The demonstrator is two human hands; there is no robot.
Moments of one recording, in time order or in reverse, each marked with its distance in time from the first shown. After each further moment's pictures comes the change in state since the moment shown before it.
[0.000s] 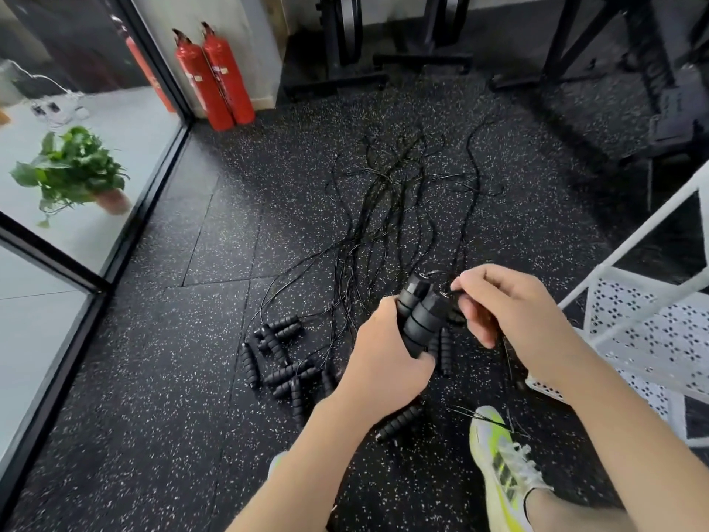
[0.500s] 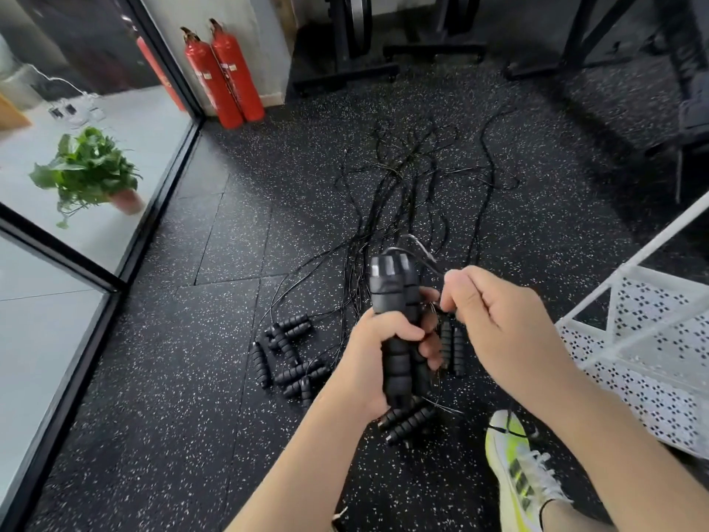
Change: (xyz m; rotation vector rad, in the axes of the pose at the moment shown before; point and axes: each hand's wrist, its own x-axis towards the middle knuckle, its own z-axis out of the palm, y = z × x) left_hand 0.016 0.004 -0.013 -1.301 -0.343 -0.199; right_hand -0.006 -0.014 0.031 -0.399 0.111 -0.222
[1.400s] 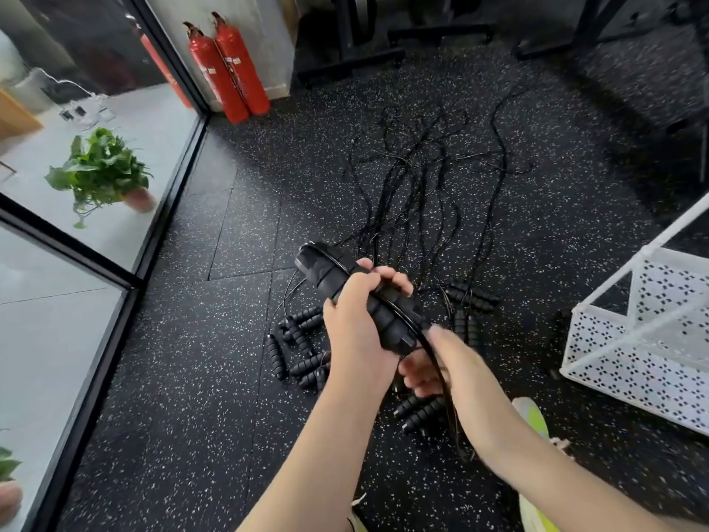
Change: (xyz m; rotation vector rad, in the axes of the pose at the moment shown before) left_hand -0.003 0.021 0.017 -0.282 0.514 0.383; right_hand -0.043 0.017 0.076 0.586 -0.215 0.551
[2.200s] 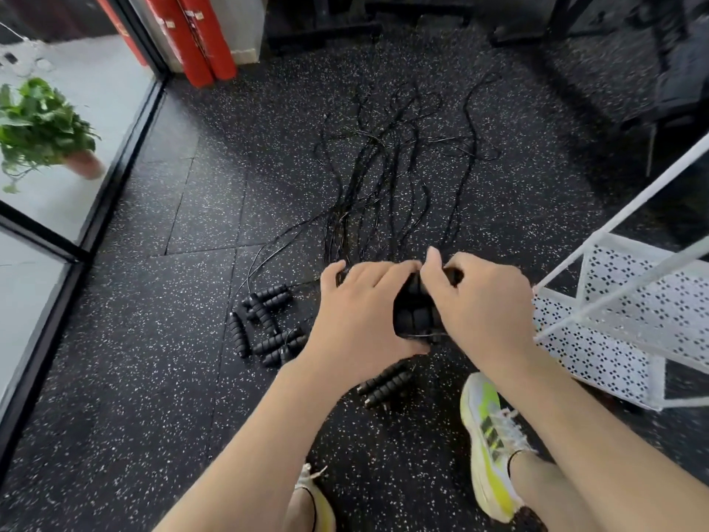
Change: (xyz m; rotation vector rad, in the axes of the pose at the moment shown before) left_hand 0.002 -0.015 -0.038 2.085 -0.585 0.641; right_hand 0.037 -0.018 -0.055 -1.006 0.713 -0.583
